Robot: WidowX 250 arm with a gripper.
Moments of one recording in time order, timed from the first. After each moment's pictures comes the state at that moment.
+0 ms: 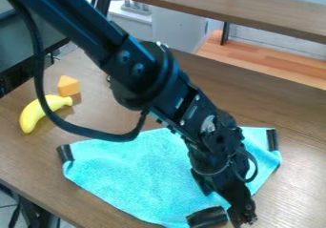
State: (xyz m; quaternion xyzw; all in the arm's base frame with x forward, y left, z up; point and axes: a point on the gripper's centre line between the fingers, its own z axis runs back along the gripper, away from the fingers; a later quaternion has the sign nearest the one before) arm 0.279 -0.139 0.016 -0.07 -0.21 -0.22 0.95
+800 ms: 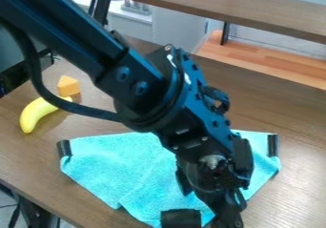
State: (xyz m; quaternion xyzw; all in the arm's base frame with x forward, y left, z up) arm 0.257 -0.126 0.020 0.05 -0.18 -0.21 0.96
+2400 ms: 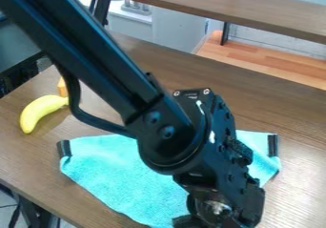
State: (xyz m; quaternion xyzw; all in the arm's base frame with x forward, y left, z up) arm 0.246 -0.141 -0.004 0.08 -0.18 -0.28 0.94
